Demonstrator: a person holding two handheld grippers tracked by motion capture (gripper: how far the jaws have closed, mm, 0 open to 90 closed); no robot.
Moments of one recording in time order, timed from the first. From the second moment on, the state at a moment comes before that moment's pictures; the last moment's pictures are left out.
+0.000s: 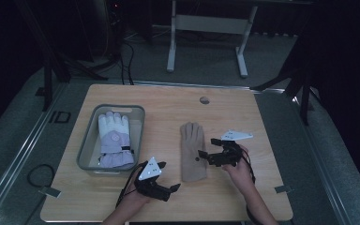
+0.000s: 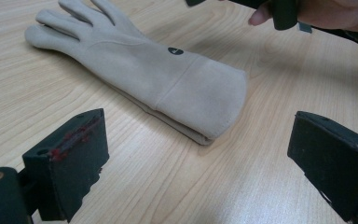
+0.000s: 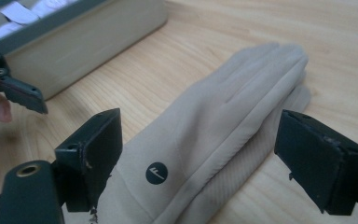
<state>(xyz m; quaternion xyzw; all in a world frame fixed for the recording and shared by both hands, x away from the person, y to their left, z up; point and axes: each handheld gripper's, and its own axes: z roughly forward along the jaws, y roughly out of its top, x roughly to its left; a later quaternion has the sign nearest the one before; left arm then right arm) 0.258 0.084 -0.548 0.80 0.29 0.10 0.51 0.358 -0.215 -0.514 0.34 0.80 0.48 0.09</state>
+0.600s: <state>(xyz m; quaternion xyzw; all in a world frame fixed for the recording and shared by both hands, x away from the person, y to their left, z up) 0.271 0.065 -0.546 0.83 0.26 0.09 0.48 0.380 -0.206 -0.512 0.34 0.83 0.43 0.08</state>
